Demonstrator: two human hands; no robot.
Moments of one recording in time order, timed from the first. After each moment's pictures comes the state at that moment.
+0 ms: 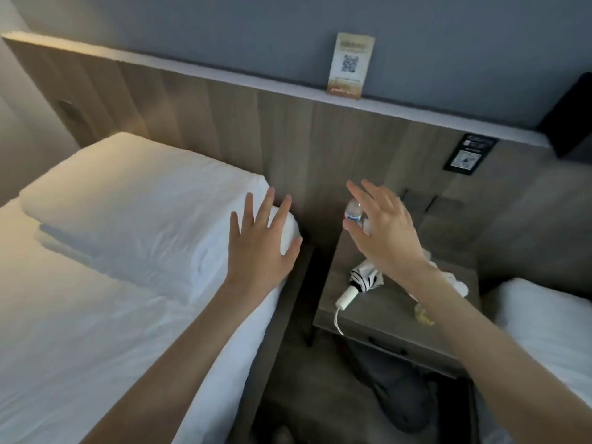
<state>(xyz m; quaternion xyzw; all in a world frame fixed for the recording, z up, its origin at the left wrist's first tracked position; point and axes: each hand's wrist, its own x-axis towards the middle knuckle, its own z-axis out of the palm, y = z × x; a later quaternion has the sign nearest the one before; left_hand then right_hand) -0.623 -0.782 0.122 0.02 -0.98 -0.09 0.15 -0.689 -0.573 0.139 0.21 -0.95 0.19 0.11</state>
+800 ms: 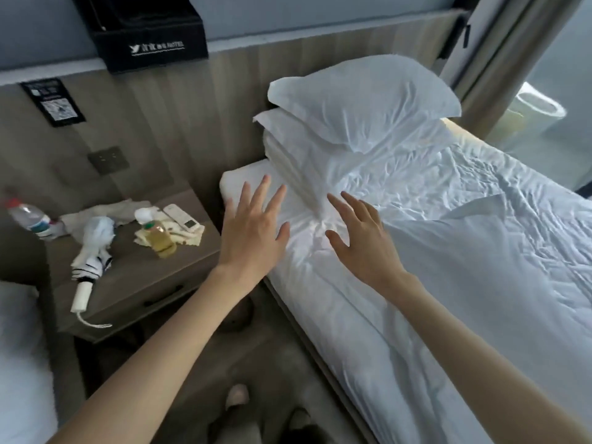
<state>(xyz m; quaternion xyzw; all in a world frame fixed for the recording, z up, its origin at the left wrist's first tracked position) -0.405 -0.277 0.135 -0.44 -0.88 -0.14 0.05 -0.268 -0.127 0.124 -0.24 -0.94 0.18 0.13</state>
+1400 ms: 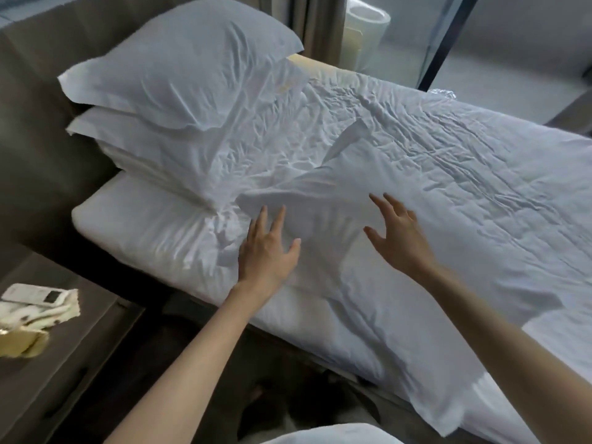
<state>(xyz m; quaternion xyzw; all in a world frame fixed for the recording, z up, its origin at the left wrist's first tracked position) -0.289 -0.121 0.063 -0.56 -0.78 -0.20 -0.21 -0.065 -0.024 0.076 -0.59 -0.79 0.17 0.10</state>
